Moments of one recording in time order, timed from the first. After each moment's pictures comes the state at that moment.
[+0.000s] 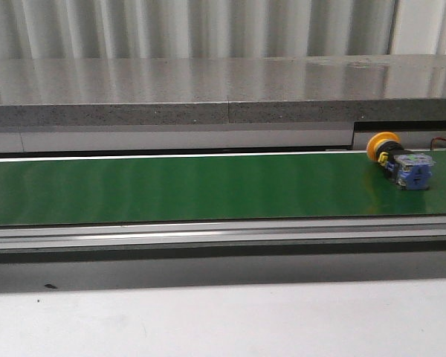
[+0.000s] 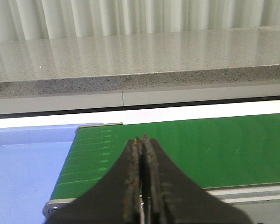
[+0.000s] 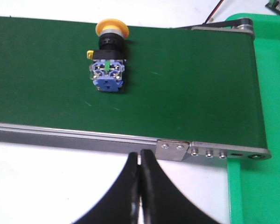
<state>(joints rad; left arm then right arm) -0.05 0.00 0.00 0.03 0.15 0.01 0.09 0.72 -0.48 0.10 0.45 -0.03</state>
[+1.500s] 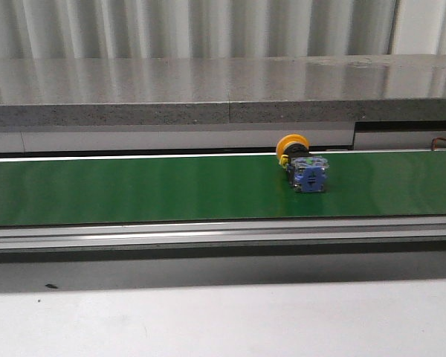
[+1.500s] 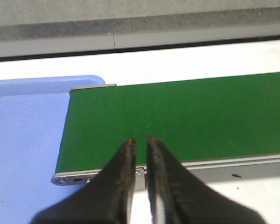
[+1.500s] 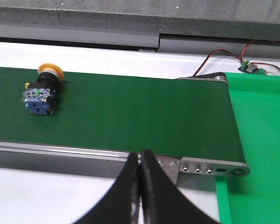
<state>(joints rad) -0.05 0.46 -0.50 0.03 0.62 0.01 0.09 0.35 -0.34 0.09 0.43 -0.03</state>
